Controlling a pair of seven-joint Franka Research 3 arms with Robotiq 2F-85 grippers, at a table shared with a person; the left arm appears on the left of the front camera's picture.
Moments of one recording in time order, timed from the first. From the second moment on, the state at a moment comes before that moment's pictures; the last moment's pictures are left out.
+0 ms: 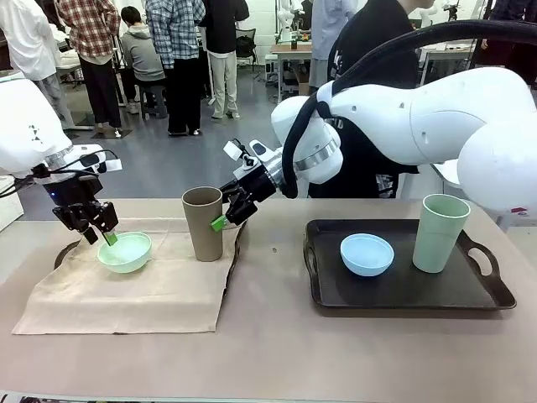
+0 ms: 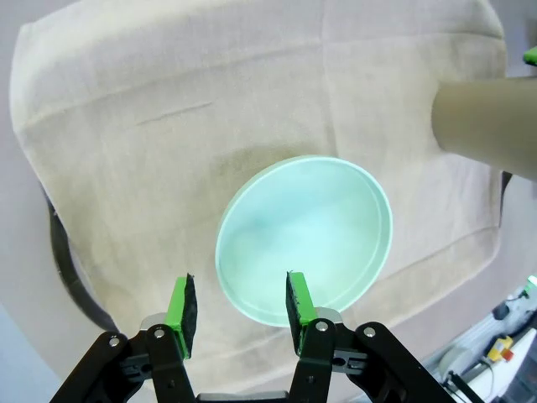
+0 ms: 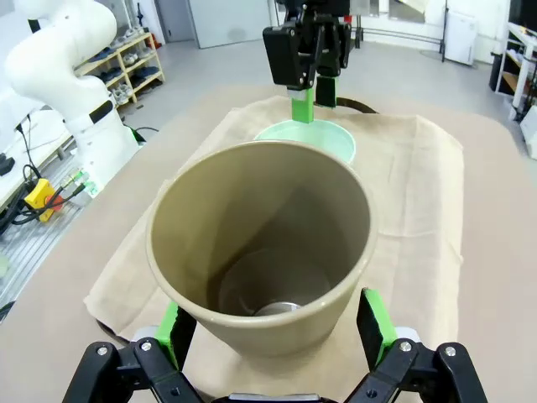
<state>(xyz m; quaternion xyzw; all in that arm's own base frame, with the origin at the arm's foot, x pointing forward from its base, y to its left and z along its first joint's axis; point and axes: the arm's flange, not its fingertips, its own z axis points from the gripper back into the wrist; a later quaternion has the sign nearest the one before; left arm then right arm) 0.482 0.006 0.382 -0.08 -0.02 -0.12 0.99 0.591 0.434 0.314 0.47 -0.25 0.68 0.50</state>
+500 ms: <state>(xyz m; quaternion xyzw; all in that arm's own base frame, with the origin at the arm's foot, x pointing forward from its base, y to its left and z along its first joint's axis) 0.473 0.013 0.410 -0.11 -0.04 -0.14 0.98 0.587 0.394 0.343 0.45 -0.26 0.67 0.53</state>
